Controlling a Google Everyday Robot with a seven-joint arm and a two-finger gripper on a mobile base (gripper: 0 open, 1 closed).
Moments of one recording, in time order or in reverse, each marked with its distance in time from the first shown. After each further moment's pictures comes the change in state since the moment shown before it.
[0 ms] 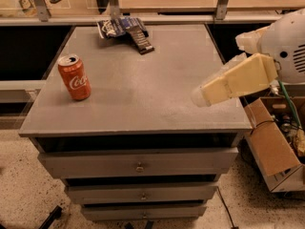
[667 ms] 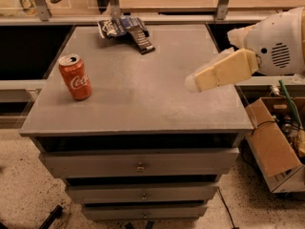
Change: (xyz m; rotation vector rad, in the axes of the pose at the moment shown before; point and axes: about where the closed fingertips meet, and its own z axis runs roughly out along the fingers) arm -0.004 -0.036 0.027 0.010 -0.073 -0.002
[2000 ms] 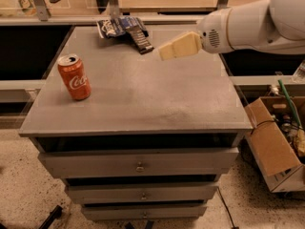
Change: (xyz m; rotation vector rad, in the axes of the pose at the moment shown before) arm -0.032 -0.092 0.115 0.065 -0.100 0.026
